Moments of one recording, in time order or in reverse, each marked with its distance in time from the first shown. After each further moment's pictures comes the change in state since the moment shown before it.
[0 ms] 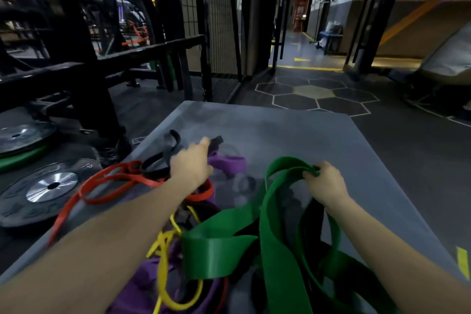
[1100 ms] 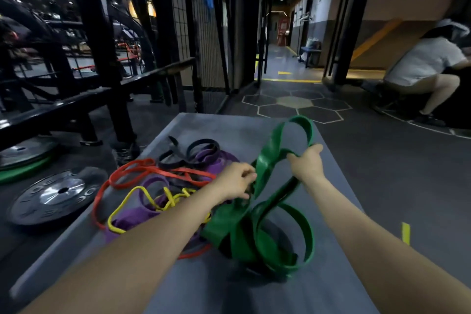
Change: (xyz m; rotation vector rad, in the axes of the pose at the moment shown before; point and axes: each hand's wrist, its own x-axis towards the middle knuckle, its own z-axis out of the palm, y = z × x) left_hand -0.149 0.098 -0.076 -0.944 -0.466 0.098; right_hand -0.123 -0.036 -0.088 0.323 0.141 -0.011
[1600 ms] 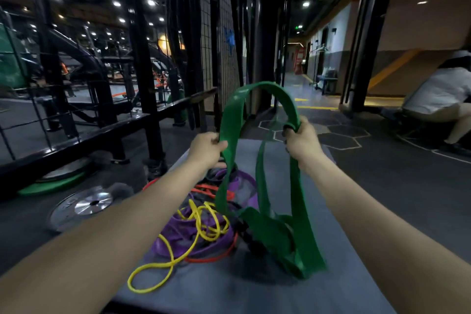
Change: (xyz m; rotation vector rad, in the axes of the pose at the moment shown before) left_hand -0.078 0.071 -0.102 -0.324 0.448 0.045; right_hand -0.044 -0.109 -0.013 0.246 -0.105 -0.356
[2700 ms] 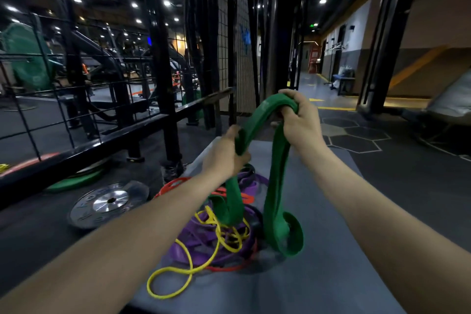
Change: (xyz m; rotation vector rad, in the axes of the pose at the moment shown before) left_hand 0.019 -0.015 -0.022 0.714 0.042 0.371; right_hand -0.002 -0.055 0.050 0.188 -0.059 -0.272
